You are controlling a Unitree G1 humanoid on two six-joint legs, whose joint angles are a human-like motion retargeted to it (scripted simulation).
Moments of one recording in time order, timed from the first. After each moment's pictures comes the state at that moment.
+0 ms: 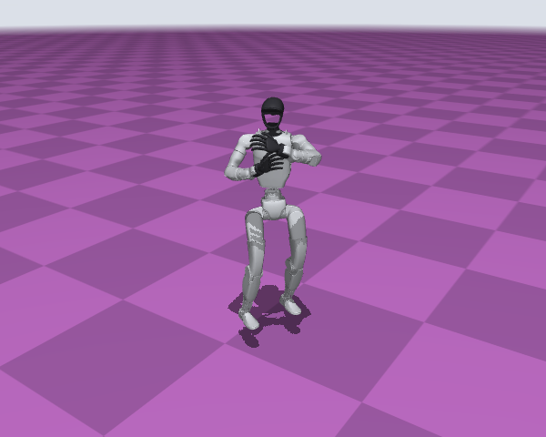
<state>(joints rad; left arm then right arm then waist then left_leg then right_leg) -1.29 0.77 -0.89 0.16 -0.80 -0.36 -0.12 -0.58 -0.43 0.77 -0.22 0.34 -0.31 -0.14 -0.26 -0.06 0.09 0.02 0.07 0.36 0.41 -0.41 -0.01 -0.16 0.02 0.36 0.43 -0.32 0.26</state>
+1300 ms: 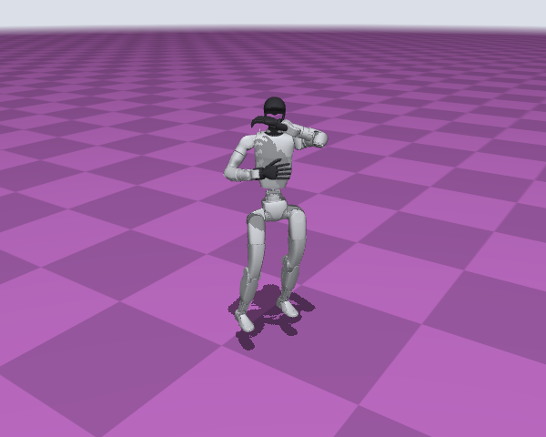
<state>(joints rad) -1.73 0.88 -0.98 -0.35 -0.64 -0.35 -0.14 -0.45 -0.52 0.68 -0.26 0.51 -0.09 0.27 -0.20 -0.09 0.06 0.12 -0.04 0.30 0.19 -0.31 0.02 -0.10 -0.11 0.25 0.40 -0.31 0.26</state>
